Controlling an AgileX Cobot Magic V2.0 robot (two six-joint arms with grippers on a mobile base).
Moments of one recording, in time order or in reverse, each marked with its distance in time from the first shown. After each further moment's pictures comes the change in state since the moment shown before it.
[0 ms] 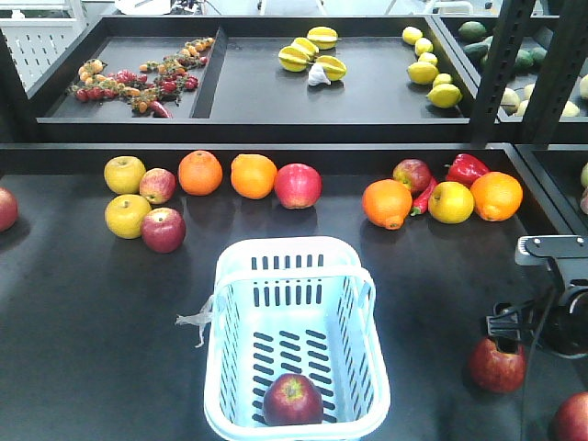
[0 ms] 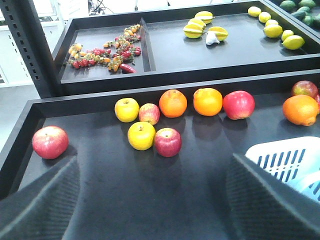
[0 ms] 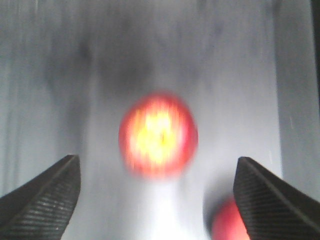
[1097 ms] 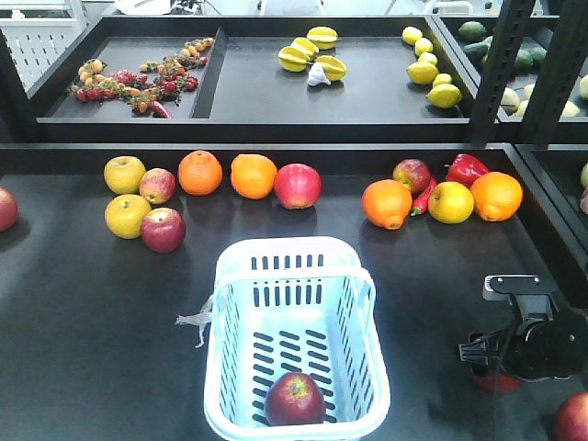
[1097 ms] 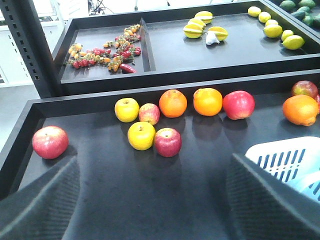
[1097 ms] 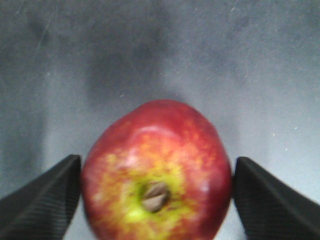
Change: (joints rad) left arm 0.000 0.000 0.000 0.000 0.000 0.000; right arm 0.000 0.380 -0.003 0.011 -0.293 0.000
